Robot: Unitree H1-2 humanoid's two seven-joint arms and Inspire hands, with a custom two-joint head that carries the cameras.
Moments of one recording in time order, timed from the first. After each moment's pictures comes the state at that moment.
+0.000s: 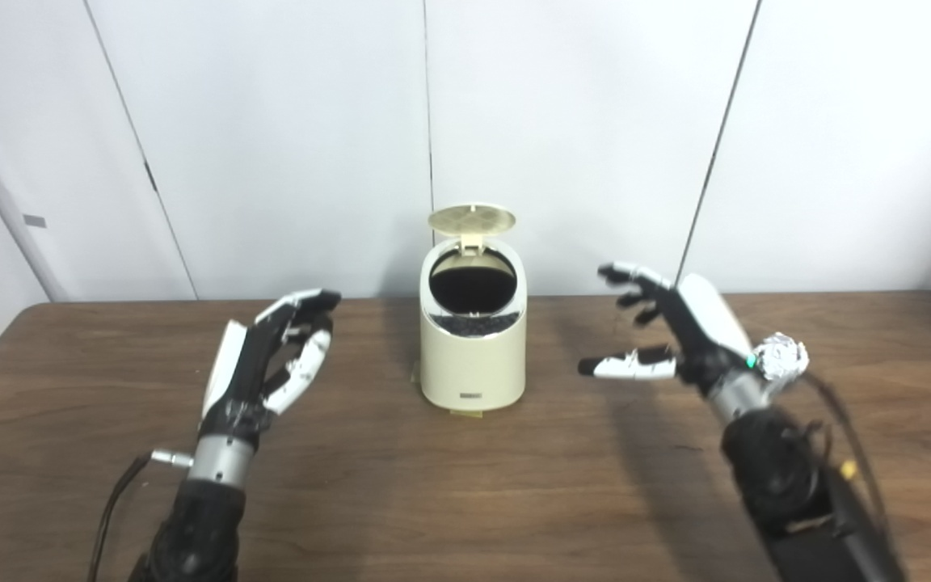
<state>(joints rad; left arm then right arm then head) -0.25 0.20 0.02 0.04 0.28 -0.11 0.00 -0.47 -0.37 0.16 -0.05 -0.63 0.22 0.13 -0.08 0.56</state>
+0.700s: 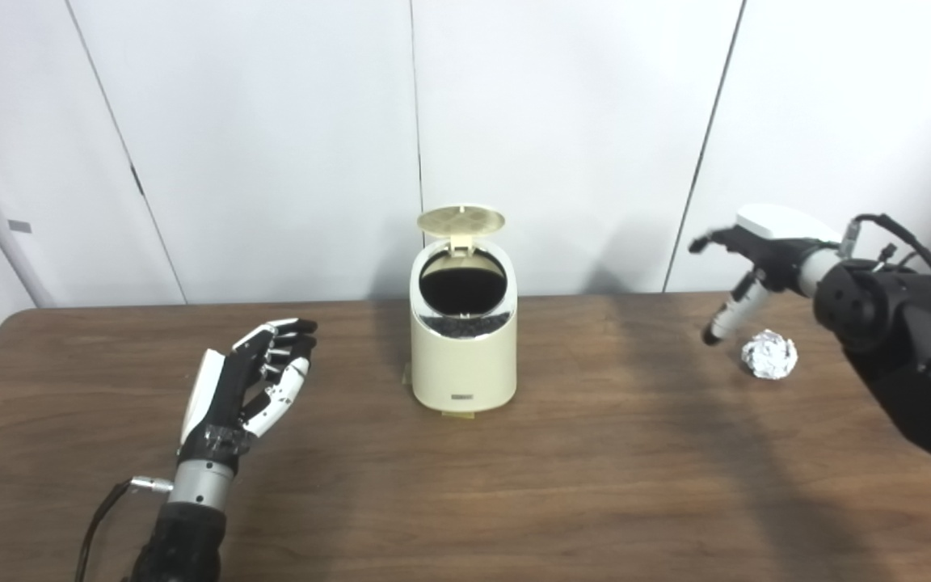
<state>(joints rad) -0.25 0.22 0.04 0.10 0.28 -0.13 0.01 -0.73 -0.67 0.30 0.21 -0.77 0.31 0.55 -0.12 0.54</state>
